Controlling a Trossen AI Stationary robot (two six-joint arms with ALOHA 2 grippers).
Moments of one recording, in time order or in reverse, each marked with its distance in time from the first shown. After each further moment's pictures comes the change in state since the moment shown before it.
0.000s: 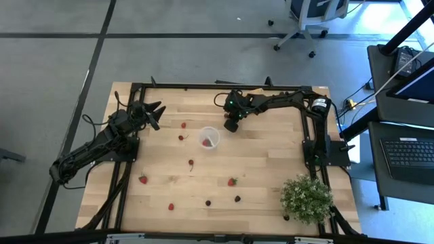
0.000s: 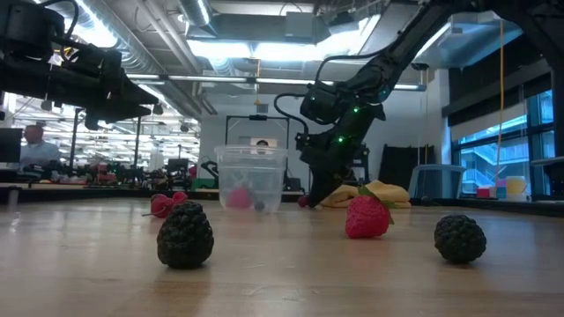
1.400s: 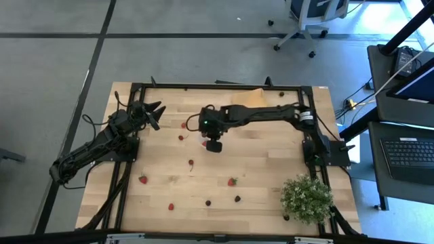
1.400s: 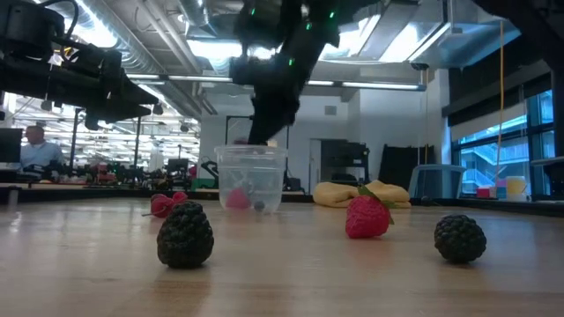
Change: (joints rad) left arm 0.000 0.000 0.000 0.000 0.000 0.001; right arm 0.327 0.143 0.601 -0.485 0.002 -0.026
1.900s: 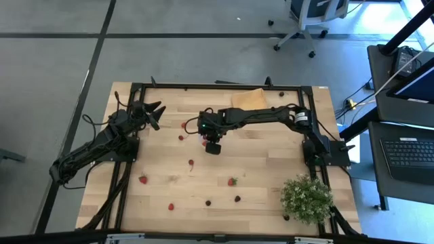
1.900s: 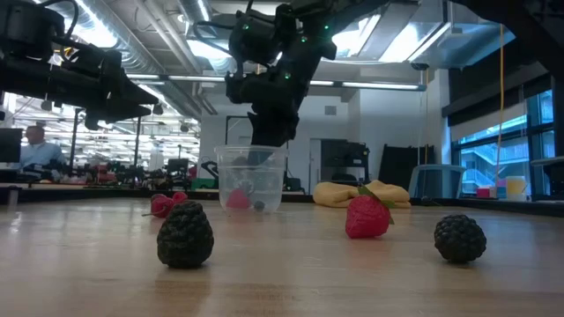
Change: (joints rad) left arm 0.000 0.000 0.000 0.000 0.000 0.000; right arm 0.001 0.042 -0.001 -0.001 -0.003 0.047
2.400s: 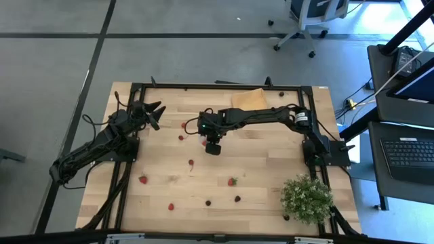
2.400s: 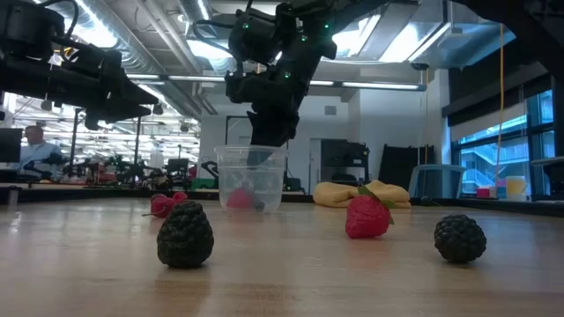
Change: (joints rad) left arm 0.000 0.000 0.000 0.000 0.000 0.000; right arm 0.000 -0.001 0.000 -0.001 0.000 0.003
